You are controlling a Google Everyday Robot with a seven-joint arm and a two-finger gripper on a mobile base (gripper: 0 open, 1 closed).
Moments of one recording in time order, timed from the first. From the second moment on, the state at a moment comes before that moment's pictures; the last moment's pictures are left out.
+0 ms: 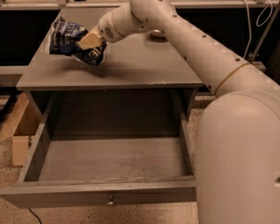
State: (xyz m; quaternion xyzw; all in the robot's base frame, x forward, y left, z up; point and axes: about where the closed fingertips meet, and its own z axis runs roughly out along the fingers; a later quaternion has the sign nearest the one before) arm 0.760 0.168 0.898 -0.50 0.70 0.27 0.43
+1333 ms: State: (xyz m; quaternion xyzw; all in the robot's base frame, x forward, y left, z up) arm 0.774 0.132 0.878 -0.43 0.72 0.30 0.45
